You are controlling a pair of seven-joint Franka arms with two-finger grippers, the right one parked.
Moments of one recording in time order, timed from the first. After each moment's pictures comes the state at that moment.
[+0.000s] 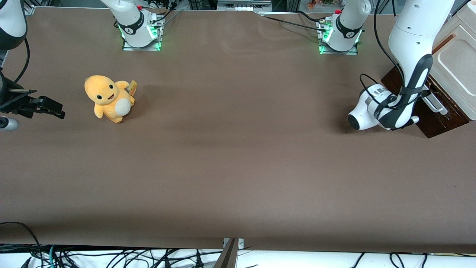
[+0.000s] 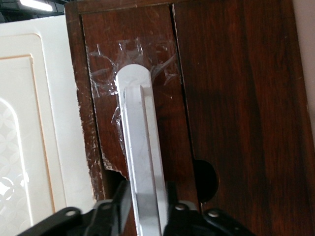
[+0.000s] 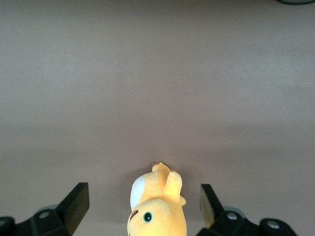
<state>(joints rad) 0.00 0.54 -0.03 -2.17 1.14 1.43 -1.05</state>
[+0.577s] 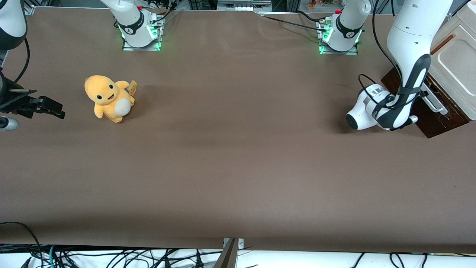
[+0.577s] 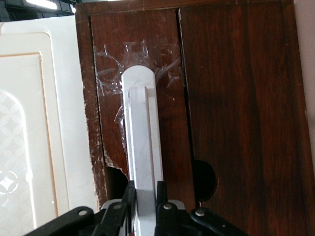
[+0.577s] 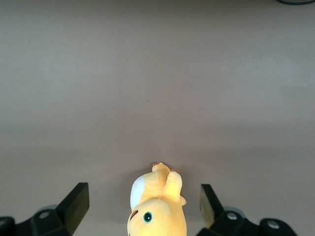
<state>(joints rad) -0.01 0.54 -0.04 -2.17 1.14 1.42 -1.09</state>
